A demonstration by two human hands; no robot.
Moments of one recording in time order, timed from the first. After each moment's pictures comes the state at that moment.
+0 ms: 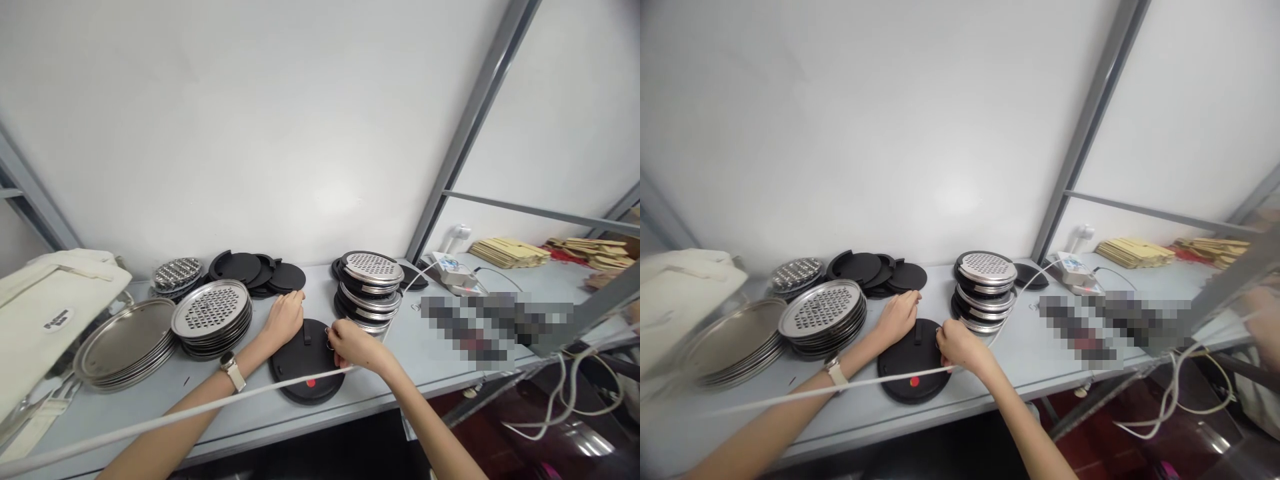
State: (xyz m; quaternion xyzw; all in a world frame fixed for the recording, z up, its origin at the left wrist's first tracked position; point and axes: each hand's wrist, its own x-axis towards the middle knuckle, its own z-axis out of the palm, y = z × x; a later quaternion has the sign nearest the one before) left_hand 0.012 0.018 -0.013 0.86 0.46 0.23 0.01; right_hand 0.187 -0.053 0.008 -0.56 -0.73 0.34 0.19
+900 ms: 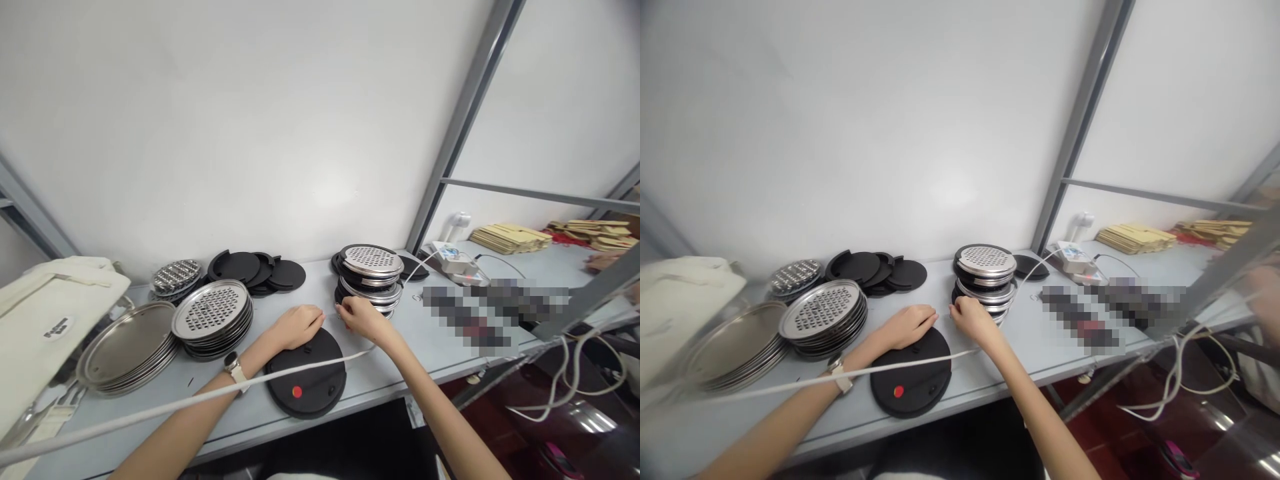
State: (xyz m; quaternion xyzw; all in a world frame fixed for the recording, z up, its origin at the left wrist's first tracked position) left_hand 0.022 0.003 -0.004 0.94 0.31 0.13 0.05; right_hand 0.208 -0.036 0.022 -0.66 -0.71 0.18 0.19
